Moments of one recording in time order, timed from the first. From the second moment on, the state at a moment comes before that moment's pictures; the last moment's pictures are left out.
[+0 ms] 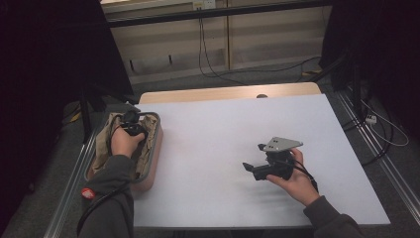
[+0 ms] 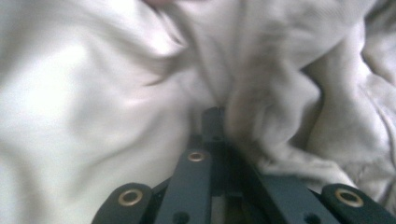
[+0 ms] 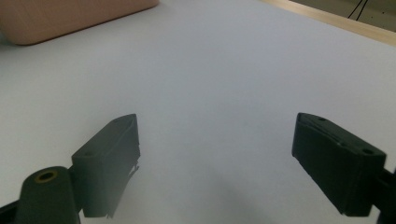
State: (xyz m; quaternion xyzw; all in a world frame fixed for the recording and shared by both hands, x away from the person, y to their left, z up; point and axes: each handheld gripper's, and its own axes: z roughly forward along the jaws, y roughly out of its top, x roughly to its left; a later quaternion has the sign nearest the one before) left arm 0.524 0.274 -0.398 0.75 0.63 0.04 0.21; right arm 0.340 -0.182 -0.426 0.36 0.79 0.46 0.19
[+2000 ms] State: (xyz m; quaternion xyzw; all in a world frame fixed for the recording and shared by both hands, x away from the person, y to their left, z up) left arm 0.465 0.296 -0.332 0.78 0.57 0.09 0.24; right arm 0.314 -0.231 -0.420 0.38 0.78 0.46 0.20
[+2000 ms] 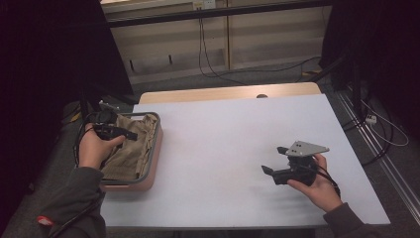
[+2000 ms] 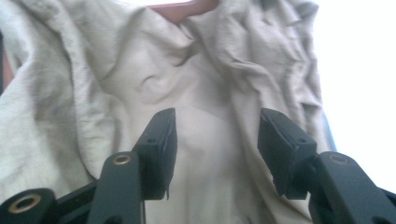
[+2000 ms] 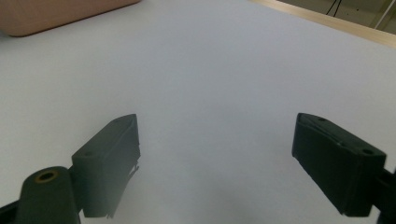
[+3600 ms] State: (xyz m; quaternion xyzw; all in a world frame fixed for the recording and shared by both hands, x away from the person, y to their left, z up) left arm 0.390 0.220 -0.344 0.82 0.43 0.05 0.37; right arm 0.285 -0.274 -0.424 0.39 0.78 0.46 0.19
